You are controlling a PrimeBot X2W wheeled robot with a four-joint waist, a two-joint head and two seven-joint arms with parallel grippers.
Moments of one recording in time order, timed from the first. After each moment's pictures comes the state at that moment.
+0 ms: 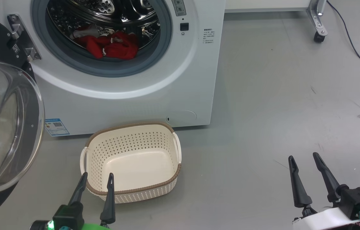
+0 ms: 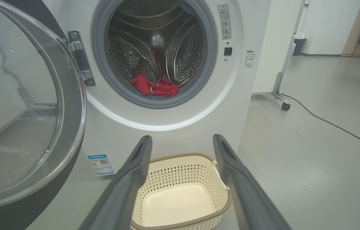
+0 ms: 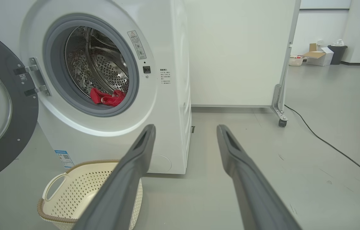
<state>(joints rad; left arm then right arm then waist) 0.09 0.04 -0.22 0.13 -0.27 0.08 -0.25 0.16 -0.04 0.03 0.02 0.20 0.12 -0.26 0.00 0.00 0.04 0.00</state>
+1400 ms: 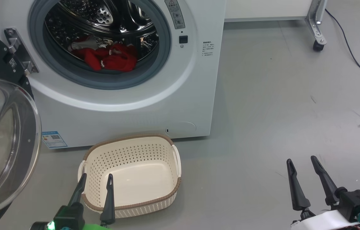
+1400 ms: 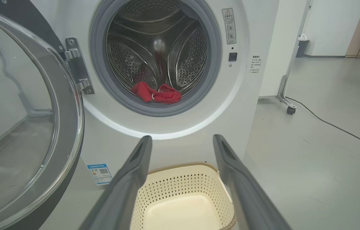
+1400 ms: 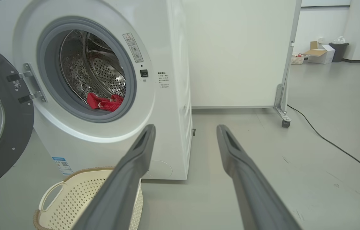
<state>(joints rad) 0.09 0.04 -0.23 0.13 -0.27 0.10 -0.25 0.17 -0.04 0.05 0.02 0.22 0.12 -0.26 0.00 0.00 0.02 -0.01</state>
